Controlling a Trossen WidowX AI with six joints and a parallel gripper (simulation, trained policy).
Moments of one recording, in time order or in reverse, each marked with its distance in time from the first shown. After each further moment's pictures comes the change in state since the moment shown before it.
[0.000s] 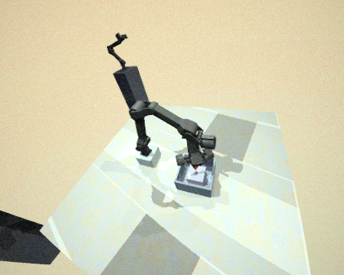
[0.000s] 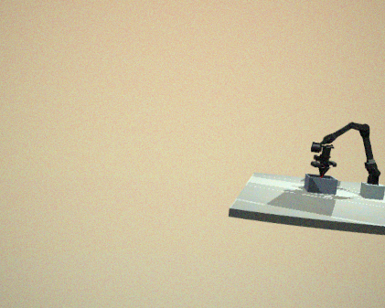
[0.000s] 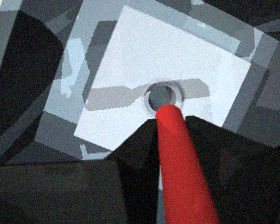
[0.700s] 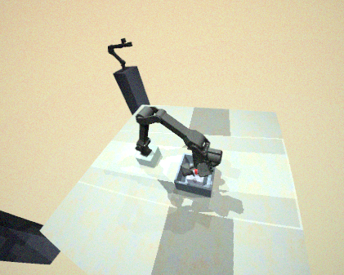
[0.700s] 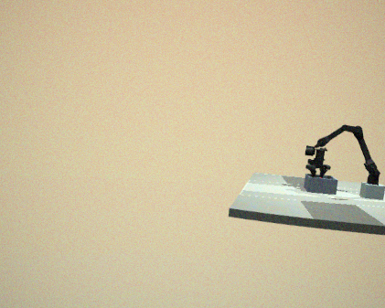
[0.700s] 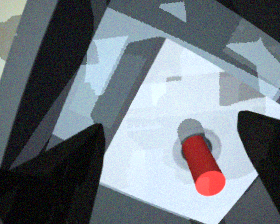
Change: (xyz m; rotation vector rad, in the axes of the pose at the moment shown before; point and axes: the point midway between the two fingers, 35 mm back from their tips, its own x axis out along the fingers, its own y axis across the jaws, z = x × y) arm 0.032 0.016 0.027 -0.079 0.121 0.040
